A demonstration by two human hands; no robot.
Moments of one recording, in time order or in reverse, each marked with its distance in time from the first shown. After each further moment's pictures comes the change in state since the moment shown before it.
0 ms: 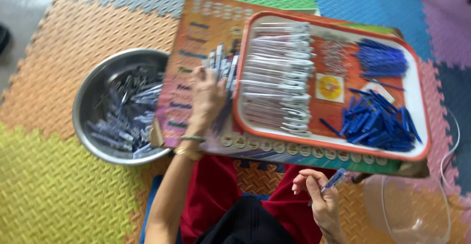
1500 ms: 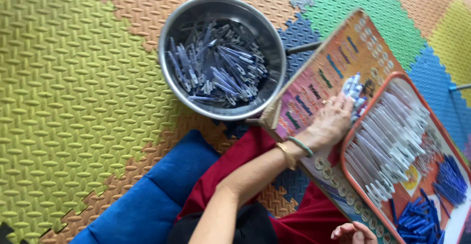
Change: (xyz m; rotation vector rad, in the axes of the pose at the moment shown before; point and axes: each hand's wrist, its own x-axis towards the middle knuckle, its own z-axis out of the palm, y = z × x) left_hand 0.001 0.024 0.056 -0.305 -0.077 -0.182; right_hand 0.046 0.074 -0.054 0.226 -0.396 -0.019
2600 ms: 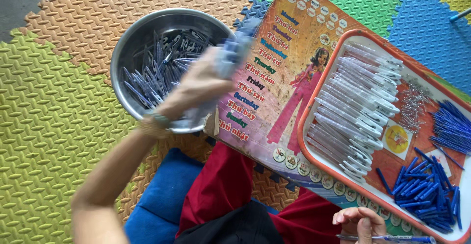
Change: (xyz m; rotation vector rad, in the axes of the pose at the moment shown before) left_hand -0.014 0.012 -0.301 -0.200 -0.247 -0.428; right_hand 0.003 -0.039 0.059 -0.077 0.396 -0.086
